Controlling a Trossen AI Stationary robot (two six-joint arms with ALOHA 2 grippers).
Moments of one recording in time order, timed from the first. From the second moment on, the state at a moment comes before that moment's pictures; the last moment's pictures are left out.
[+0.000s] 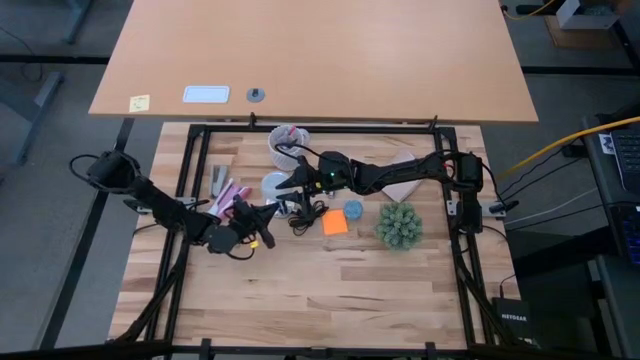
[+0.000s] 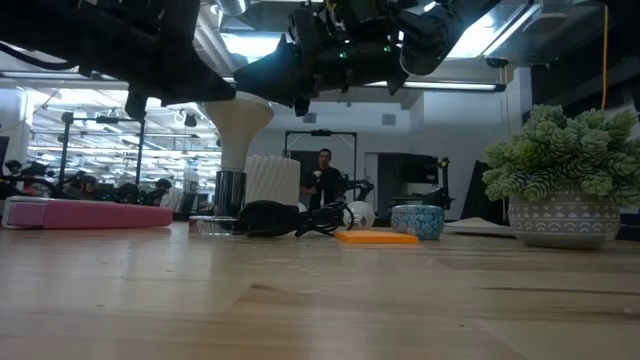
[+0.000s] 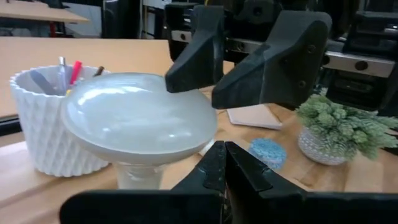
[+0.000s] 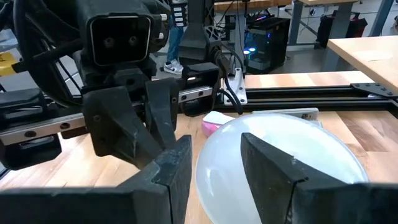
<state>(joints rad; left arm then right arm) -0.48 1.37 0.41 0.69 -1.17 -0.46 -0.15 1.96 1.26 0.47 -0.30 0.02</state>
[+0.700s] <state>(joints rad) -0.49 1.37 0.41 0.68 -1.40 -0.47 -0.15 1.96 1.26 0.47 -0.30 0.02</state>
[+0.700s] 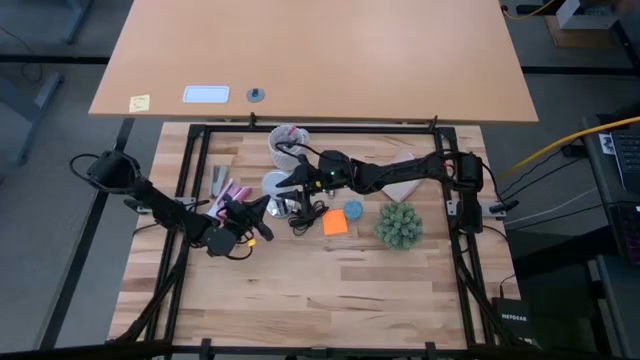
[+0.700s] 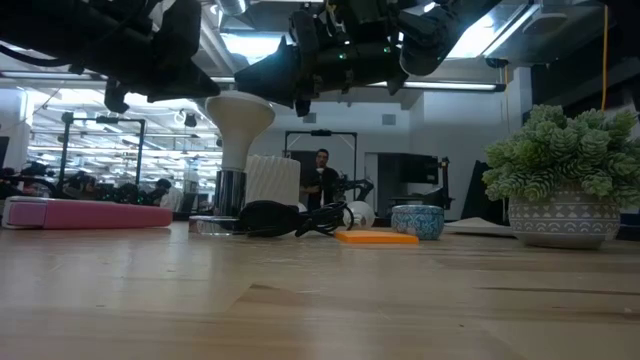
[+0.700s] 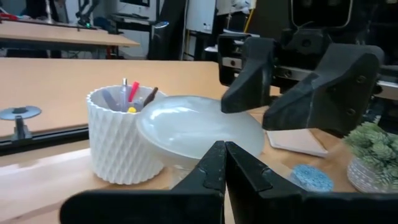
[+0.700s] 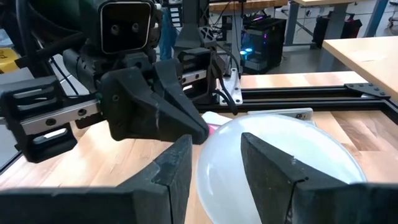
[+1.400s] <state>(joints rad) -0.49 1.37 0.41 0.62 -1.55 -0.47 -0.12 1.96 1.26 0.47 -0.29 0.01</state>
